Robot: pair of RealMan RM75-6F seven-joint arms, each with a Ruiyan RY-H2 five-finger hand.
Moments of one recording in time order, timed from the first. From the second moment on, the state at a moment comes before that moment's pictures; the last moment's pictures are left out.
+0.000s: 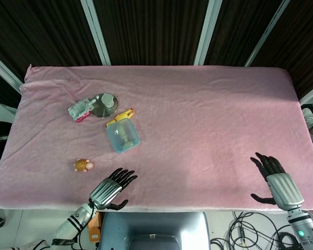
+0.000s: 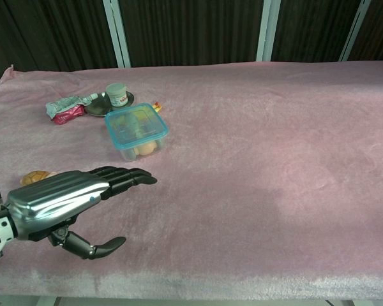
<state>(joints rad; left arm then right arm) -0.50 -1.54 0.01 -1.63 1.50 0.94 0.30 0.15 -1.05 -0.05 -1.66 -1.60 1.33 0.05</state>
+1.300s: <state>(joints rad) -0.43 -1.52 0.01 -1.14 1.45 1.06 0.07 0.12 -1.07 -0.02 -1.67 -1.54 1.37 -0.01</state>
